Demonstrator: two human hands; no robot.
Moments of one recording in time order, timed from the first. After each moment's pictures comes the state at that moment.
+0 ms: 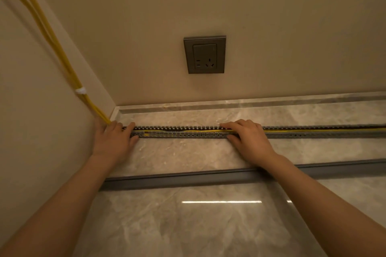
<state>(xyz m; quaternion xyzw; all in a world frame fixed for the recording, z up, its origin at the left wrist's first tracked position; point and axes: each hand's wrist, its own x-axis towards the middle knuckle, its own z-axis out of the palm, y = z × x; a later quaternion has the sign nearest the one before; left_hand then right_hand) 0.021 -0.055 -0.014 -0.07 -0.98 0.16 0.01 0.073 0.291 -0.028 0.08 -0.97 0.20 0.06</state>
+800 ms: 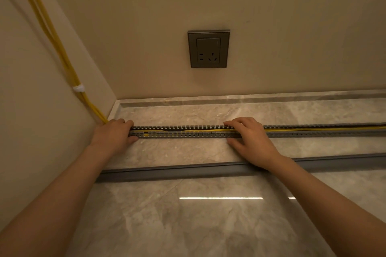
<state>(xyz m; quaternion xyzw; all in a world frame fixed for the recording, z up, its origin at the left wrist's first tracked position) 0.022 -0.055 0.002 -0.10 -0.99 0.13 -0.04 0.091 0.293 -0.029 0.12 -0.97 0.21 0.08</state>
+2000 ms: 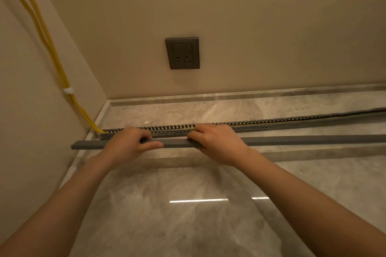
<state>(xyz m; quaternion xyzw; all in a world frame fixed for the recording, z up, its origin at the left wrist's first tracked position) 0.111 0.016 0.029 -0.20 -0.96 -0.17 -0.06 0.151 0.269 0.019 0.31 -0.94 0.04 0.11</state>
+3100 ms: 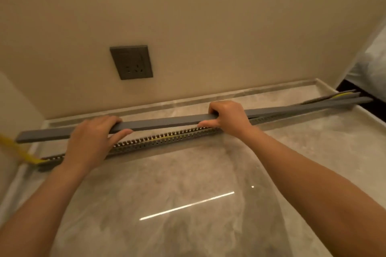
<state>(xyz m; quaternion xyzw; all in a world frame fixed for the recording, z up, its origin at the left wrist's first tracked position) 0.076 0.059 0.039 -0.29 -0.93 -0.09 0.23 0.123 0.395 0.028 0.08 -0.96 0.12 0.23</state>
